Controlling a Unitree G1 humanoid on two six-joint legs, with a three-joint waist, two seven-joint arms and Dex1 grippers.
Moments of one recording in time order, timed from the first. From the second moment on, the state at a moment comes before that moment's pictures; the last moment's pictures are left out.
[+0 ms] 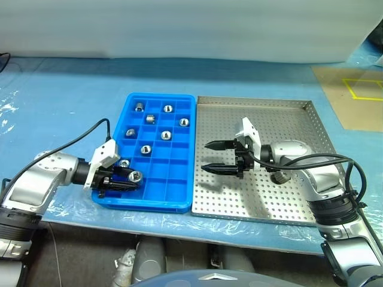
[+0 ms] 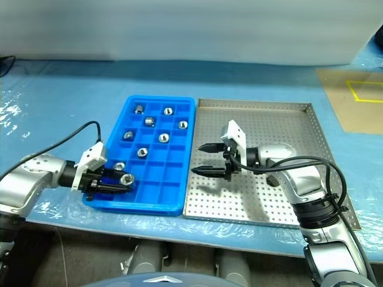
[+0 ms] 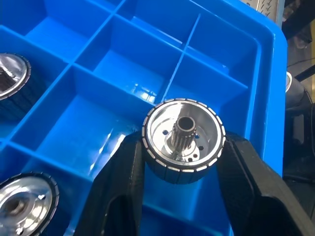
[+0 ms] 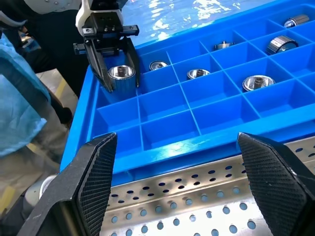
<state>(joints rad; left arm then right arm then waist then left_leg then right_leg) -0.24 0.90 -0.04 -0.05 -0.39 0.53 -1.39 -0.45 -0.59 0.15 -0.18 0.49 0.65 1.12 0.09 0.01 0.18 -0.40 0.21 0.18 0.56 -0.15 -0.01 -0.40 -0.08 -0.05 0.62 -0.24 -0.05</state>
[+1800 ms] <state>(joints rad) -1.06 0.44 -0.16 0.76 -0.27 0.26 -1.47 -0.21 -0.67 -0.05 -0.33 0.44 0.65 0.91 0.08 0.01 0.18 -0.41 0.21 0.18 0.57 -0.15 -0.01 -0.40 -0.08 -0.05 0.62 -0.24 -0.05</state>
